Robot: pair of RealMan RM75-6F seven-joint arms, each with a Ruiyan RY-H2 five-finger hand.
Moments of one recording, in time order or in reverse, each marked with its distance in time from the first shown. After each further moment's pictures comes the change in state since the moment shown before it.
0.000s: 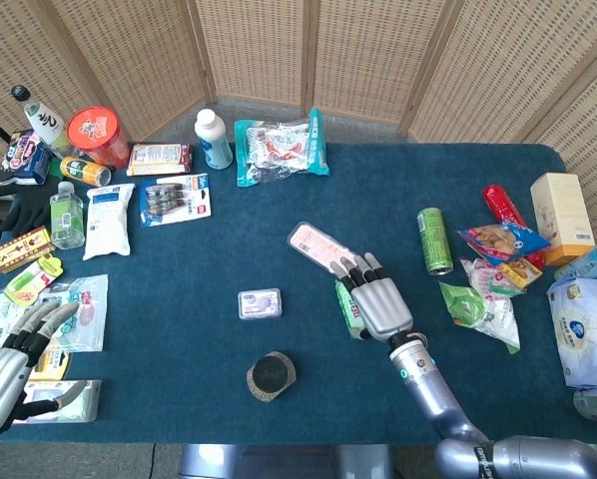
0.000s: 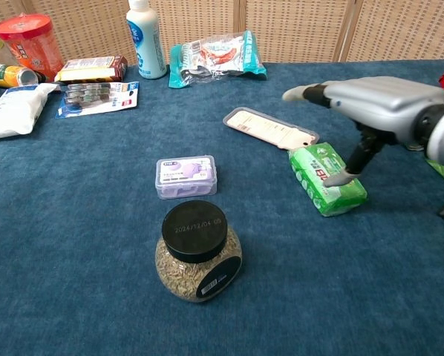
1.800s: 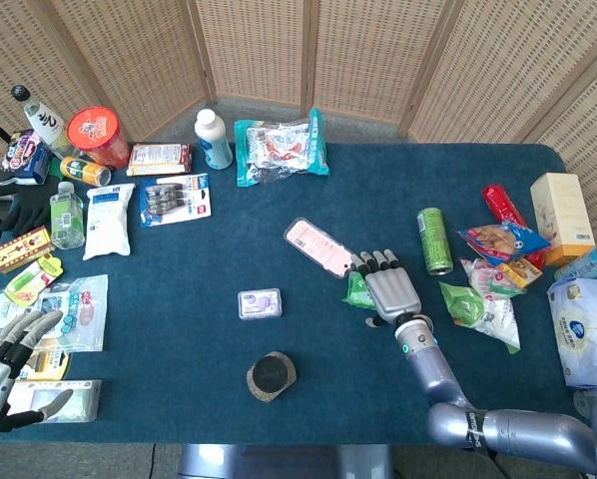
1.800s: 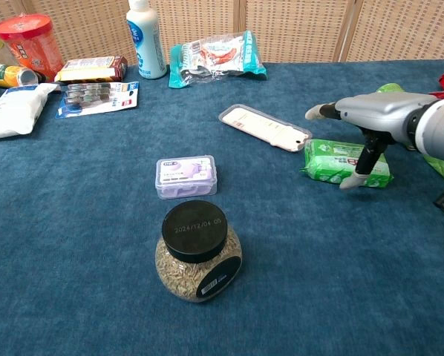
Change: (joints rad) left arm 0.043 -0.006 0.022 0.062 0.020 0.053 -0.050; right arm 0.115 0.023 0.024 0.095 0.339 -0.095 -0.060
